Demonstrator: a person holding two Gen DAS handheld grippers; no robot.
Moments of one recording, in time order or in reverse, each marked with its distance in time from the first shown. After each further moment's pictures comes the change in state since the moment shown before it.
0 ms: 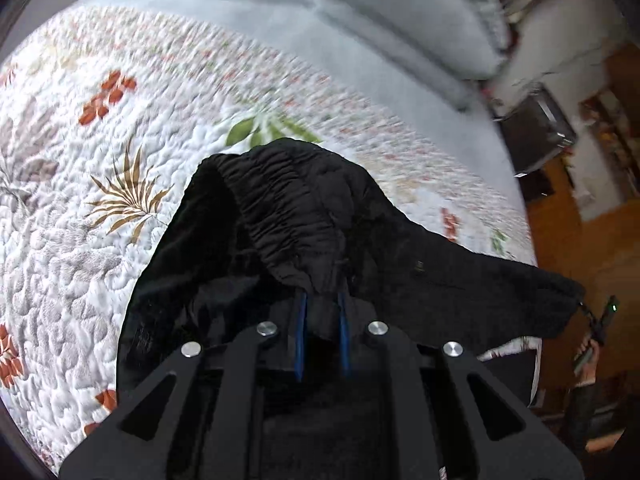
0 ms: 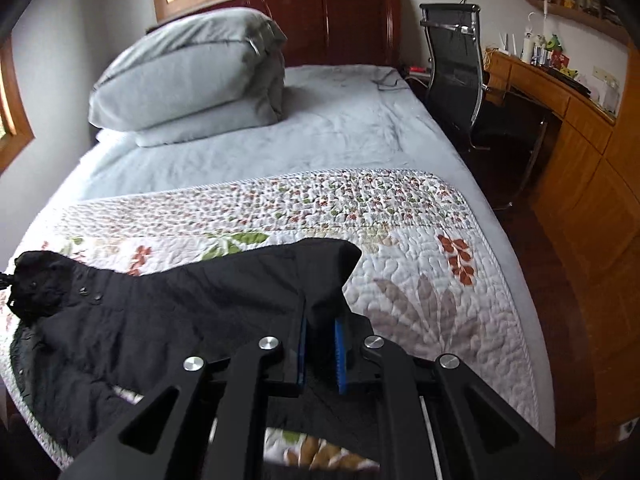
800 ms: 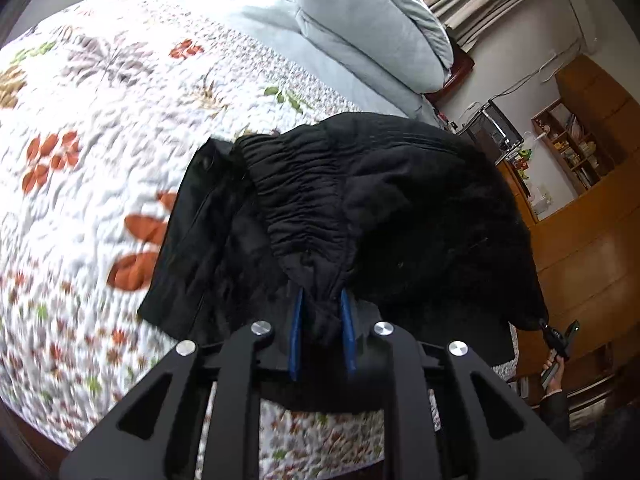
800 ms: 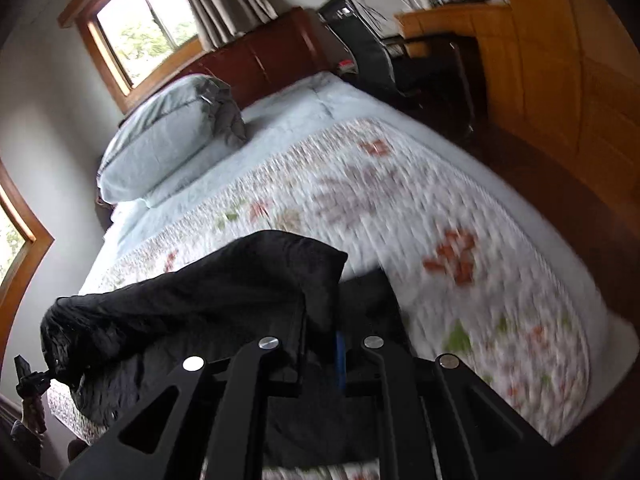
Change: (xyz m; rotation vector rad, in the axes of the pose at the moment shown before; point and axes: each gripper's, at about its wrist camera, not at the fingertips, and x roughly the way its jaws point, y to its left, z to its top) left arm -0.100 0.070 -0.202 -0.021 -0.133 -0.136; right arm -0.123 -0.086 -0.228 0.404 -0.092 0.087
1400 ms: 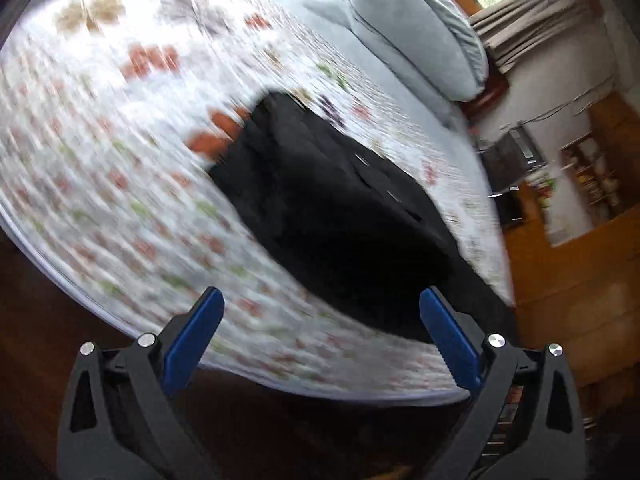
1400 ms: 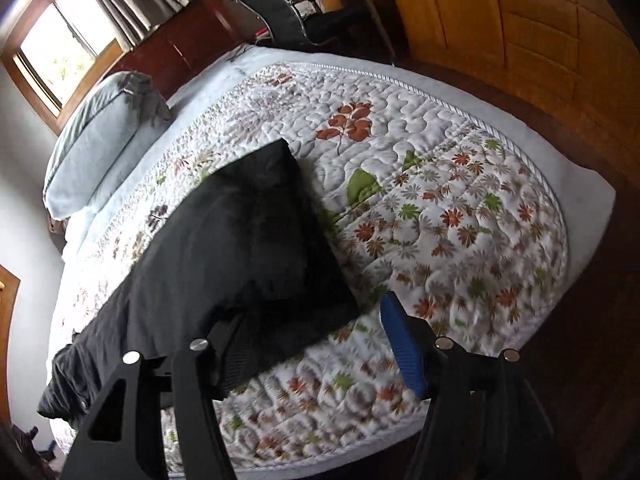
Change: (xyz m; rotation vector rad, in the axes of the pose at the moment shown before) left arm -0.062 -0.006 -0.094 -0.182 -0.001 0.038; right arm -0.007 -0.045 -0.094 0.217 0.076 -0.161
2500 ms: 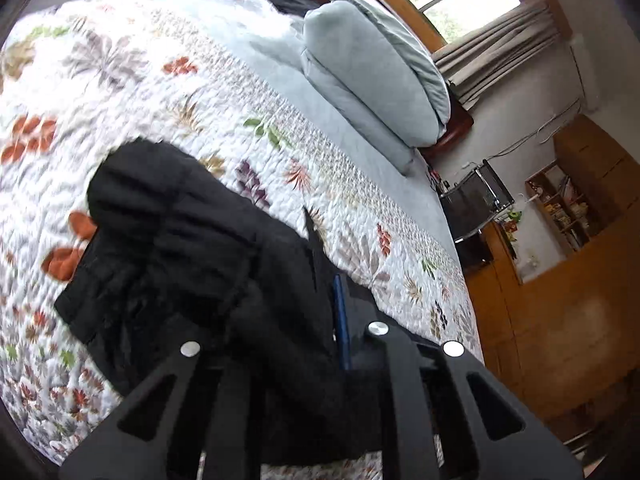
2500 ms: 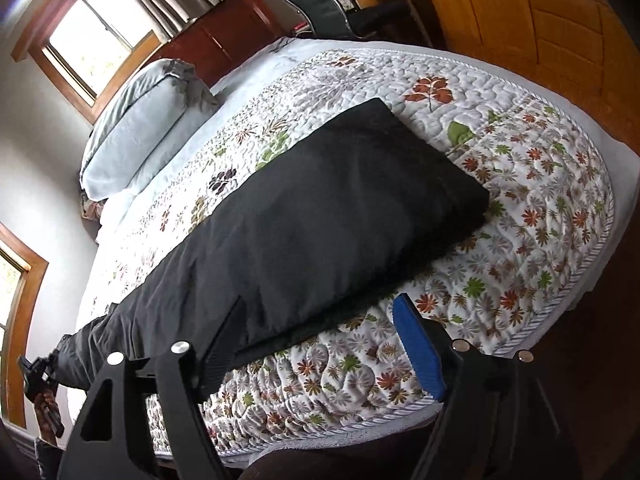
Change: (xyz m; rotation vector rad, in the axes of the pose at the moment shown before) left arm 0.074 -0.050 0.083 0.031 -0.172 -0.091; right arm -0.008 0.071 -0.054 -0.036 0.021 0.124
